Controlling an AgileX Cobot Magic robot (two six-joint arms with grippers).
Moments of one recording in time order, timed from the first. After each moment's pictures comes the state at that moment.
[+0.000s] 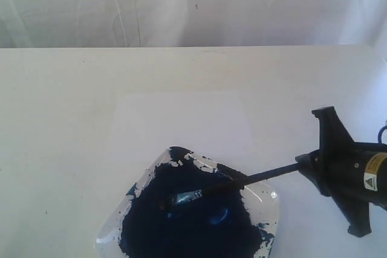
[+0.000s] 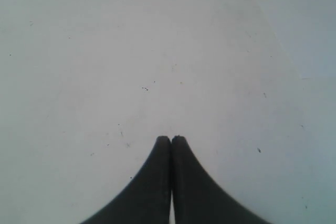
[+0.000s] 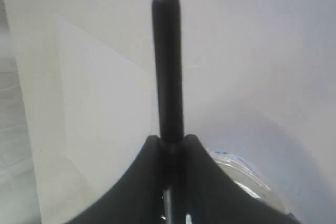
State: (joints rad) left arm -0.01 0.05 0.02 -0.04 0.40 0.05; right arm 0.50 1.26 -0.38 -0.33 -0.05 1.88
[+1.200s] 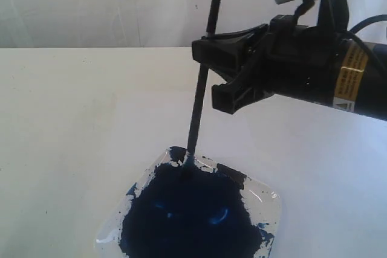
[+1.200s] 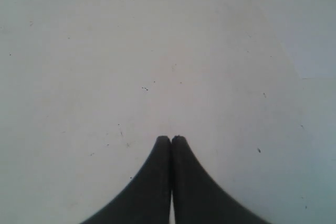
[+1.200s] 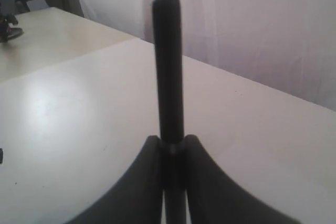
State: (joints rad) left arm -0.01 0.05 0.02 -0.04 0.40 0.05; right arm 0.63 1.19 -0.72 -1.11 -0.53 1.07
